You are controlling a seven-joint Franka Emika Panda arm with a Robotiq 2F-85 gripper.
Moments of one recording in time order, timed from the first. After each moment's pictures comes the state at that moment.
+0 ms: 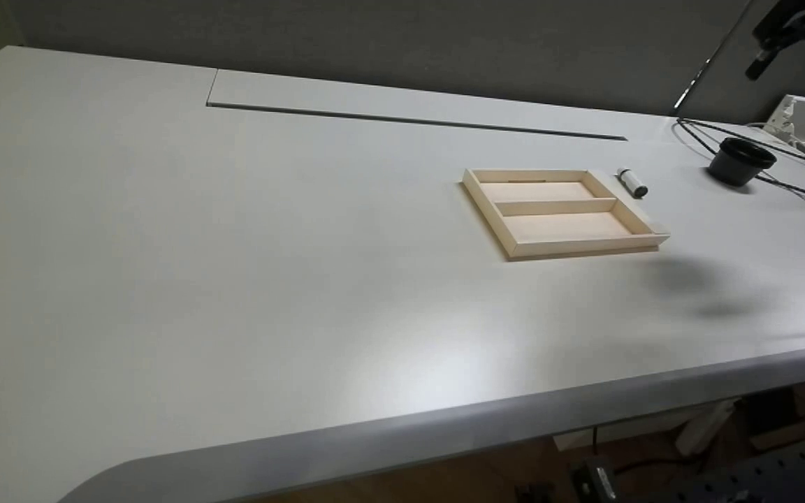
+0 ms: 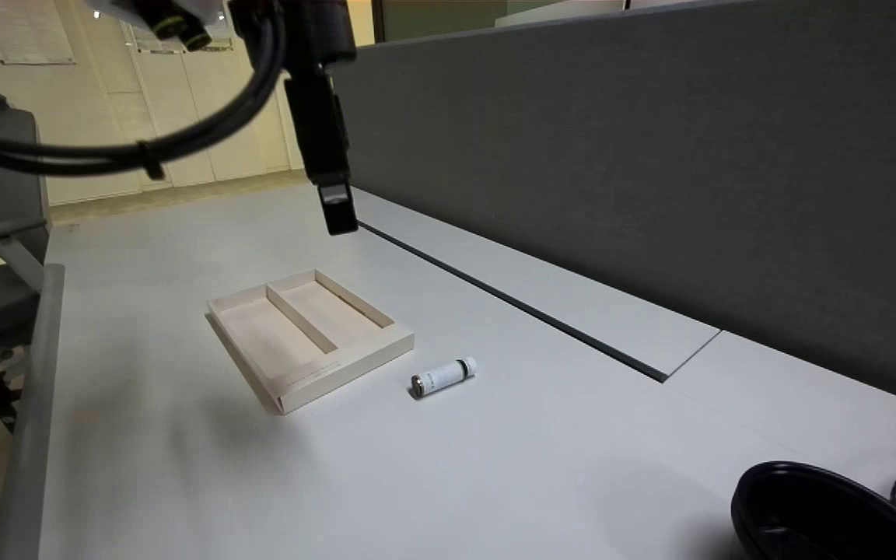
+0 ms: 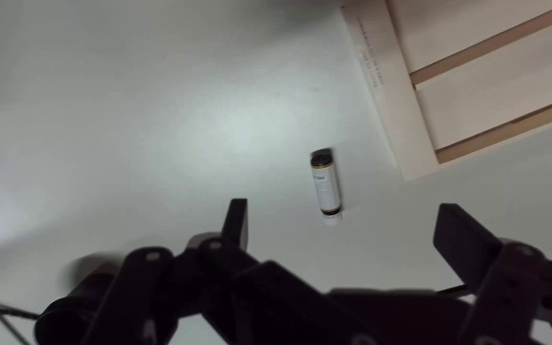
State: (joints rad) arm -0.25 0.07 -0.11 -2.30 -0.16 2.54 0.16
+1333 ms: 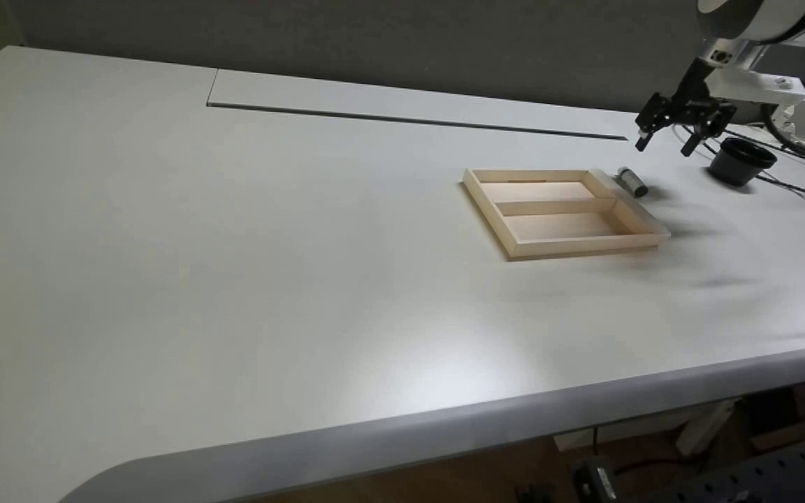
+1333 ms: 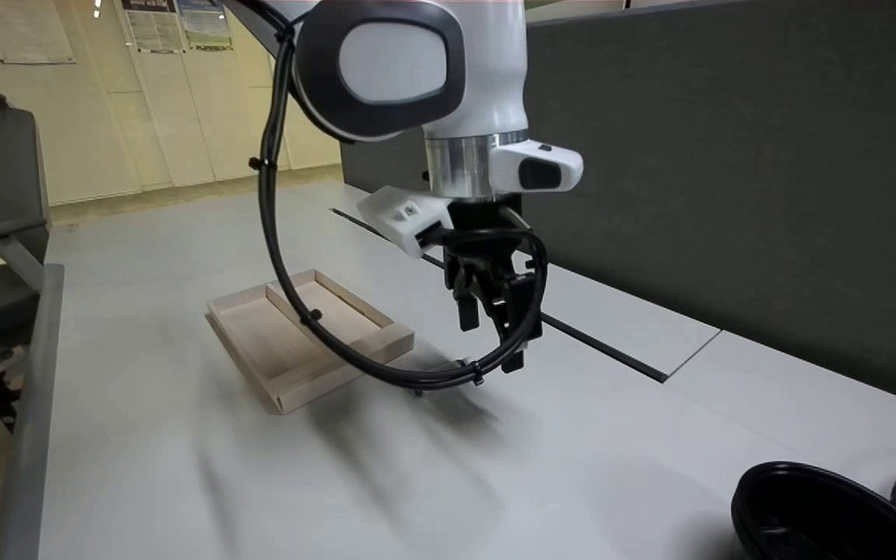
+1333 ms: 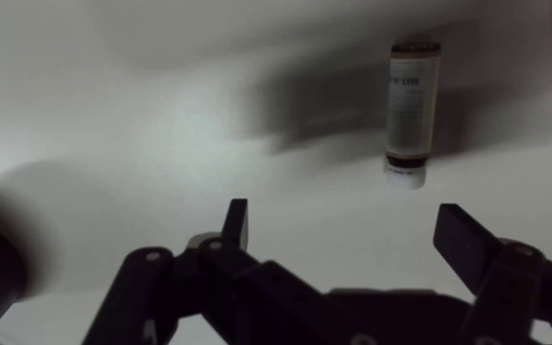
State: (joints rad) arm -0.27 0.75 -0.13 -1.70 -0.01 2.49 -0.09
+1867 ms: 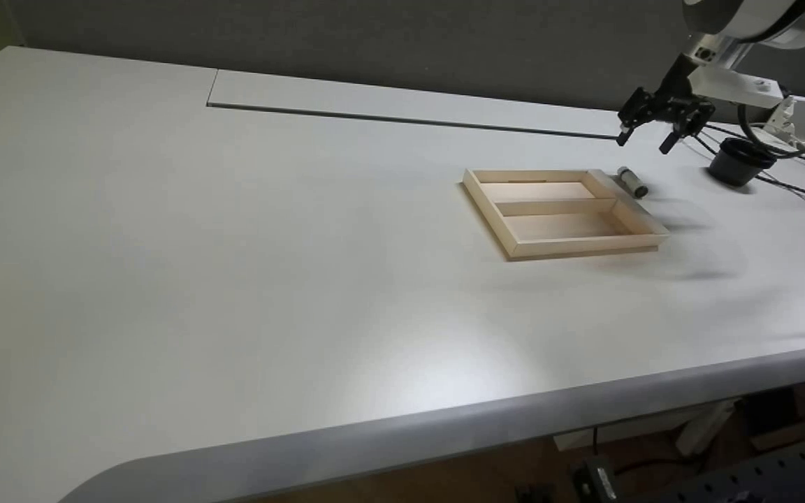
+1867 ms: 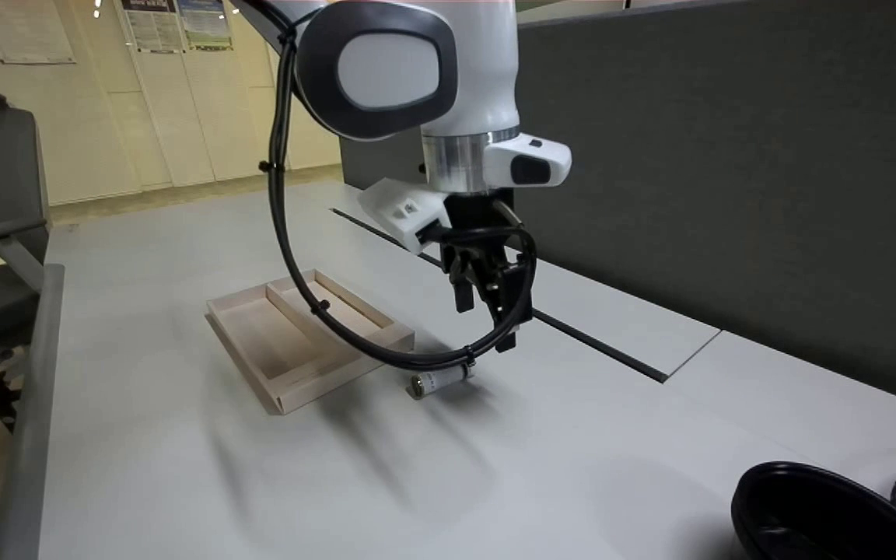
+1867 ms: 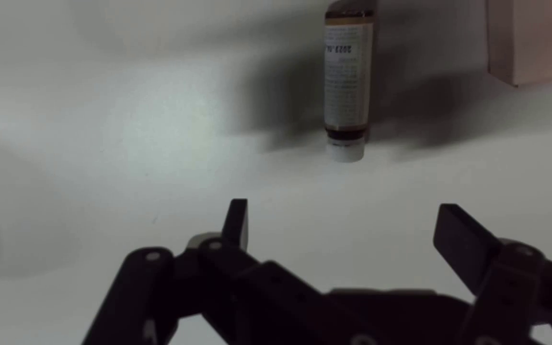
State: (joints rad) arm -0.28 0.78 -0.06 -1.66 0.06 2.54 -0.13
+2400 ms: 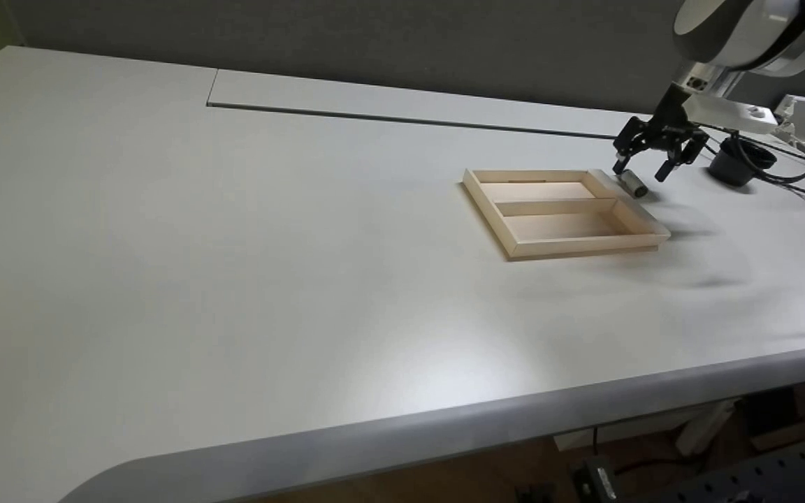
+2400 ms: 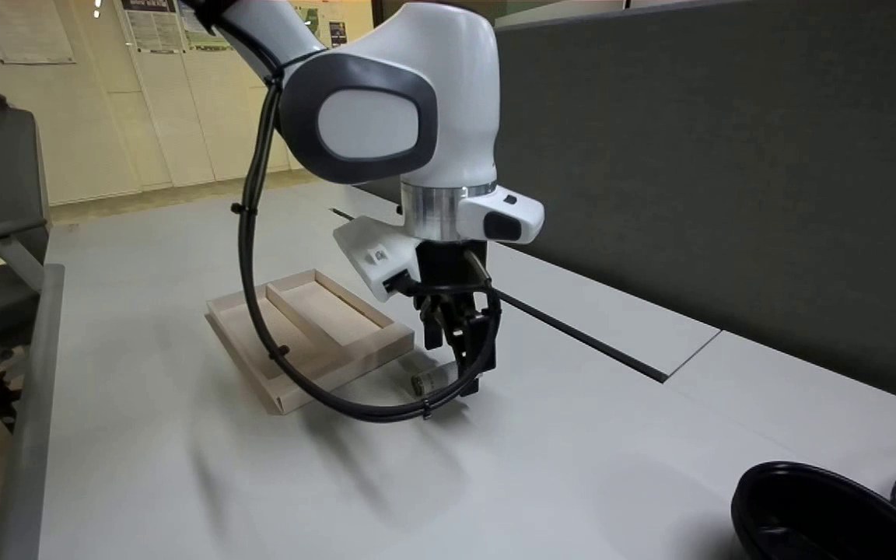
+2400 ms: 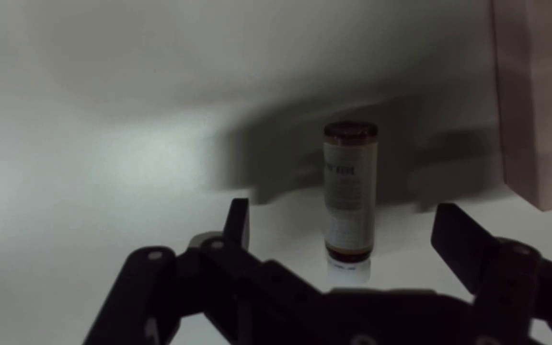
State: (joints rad) arm -0.28 0.81 -0.06 -1.72 0.06 2.52 -0.13
